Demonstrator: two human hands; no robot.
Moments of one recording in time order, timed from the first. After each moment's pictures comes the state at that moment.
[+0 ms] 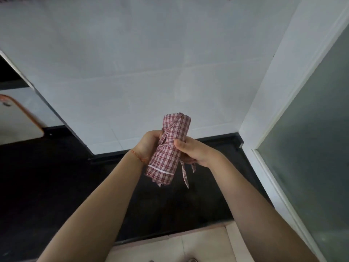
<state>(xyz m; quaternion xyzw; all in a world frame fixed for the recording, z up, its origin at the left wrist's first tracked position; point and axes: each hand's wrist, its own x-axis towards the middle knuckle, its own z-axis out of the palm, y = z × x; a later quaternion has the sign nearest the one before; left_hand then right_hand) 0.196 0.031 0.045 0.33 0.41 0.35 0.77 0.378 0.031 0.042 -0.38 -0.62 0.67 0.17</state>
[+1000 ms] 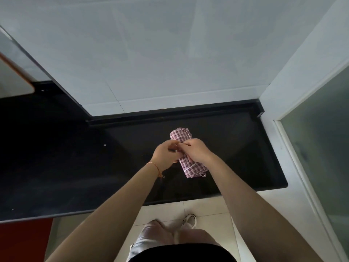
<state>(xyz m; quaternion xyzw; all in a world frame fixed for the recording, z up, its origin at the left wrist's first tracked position) 0.206 -0.026 -0.115 0.48 0.67 0.23 0.52 0.349 0.010 -0.105 -0.60 -0.61 0.52 0.06</state>
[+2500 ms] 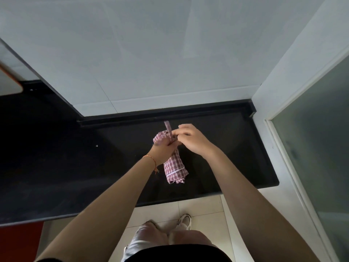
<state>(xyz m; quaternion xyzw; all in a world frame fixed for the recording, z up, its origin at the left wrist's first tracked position) 0.219 -0.008 -0.102 0.53 0.66 0.17 0.49 0.361 0.019 -0.066 -0.55 -0.64 0.51 0.15</state>
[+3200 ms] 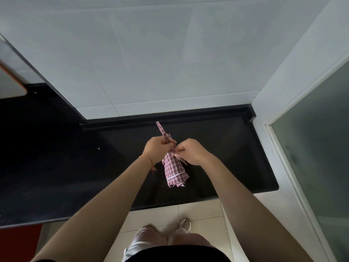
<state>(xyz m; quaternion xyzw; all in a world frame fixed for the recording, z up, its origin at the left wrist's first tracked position) 0.203 -0.003 -0.087 0.51 0.69 0.22 0.46 0.356 0.013 -0.087 -0.54 -0.73 0.42 -0.02</state>
